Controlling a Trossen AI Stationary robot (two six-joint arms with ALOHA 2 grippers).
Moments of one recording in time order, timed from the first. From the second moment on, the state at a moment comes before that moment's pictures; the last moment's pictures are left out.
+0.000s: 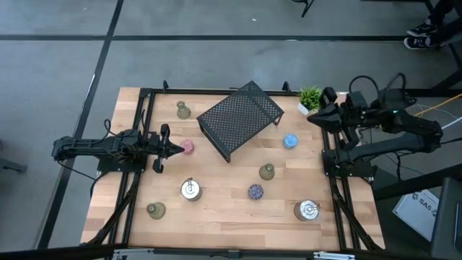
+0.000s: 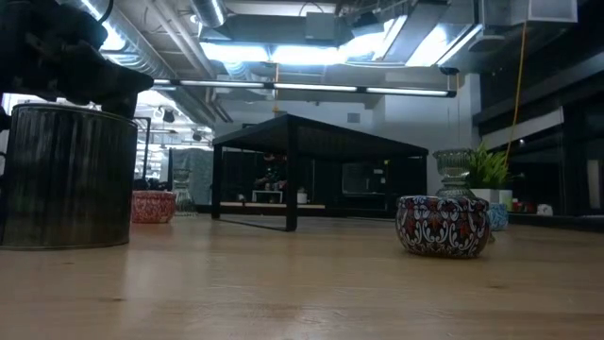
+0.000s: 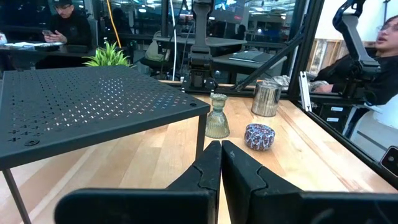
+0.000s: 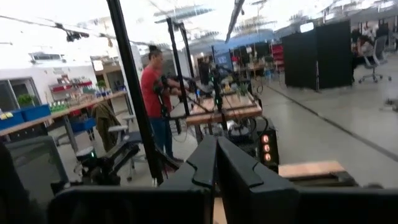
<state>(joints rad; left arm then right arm) 0.04 0.06 0.01 0.03 0.04 -0.08 0.04 0.72 1.11 -0.26 -0.11 0.22</state>
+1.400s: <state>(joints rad) 0.04 0.06 0.01 0.03 0.04 -0.08 0.04 0.74 1.11 -1.08 0.10 0.21</state>
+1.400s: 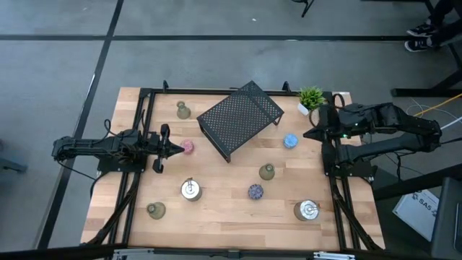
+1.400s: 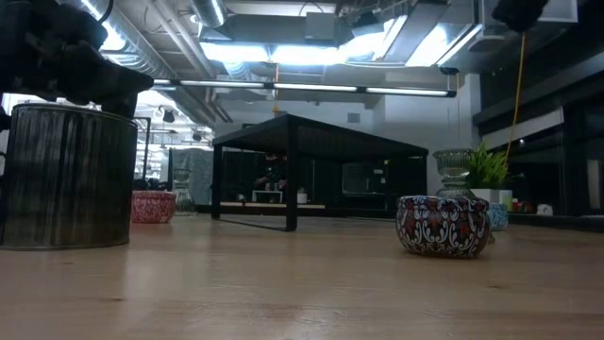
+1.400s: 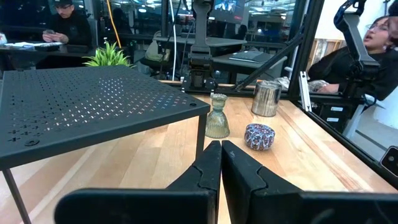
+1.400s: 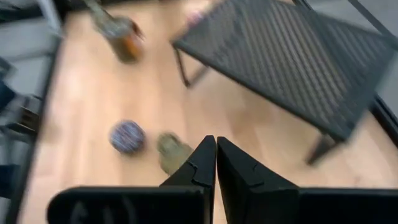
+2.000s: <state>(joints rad) 0.04 0.06 0.01 0.03 0.04 -0.08 -0.15 0.79 1.11 -1.20 0.21 0.33</state>
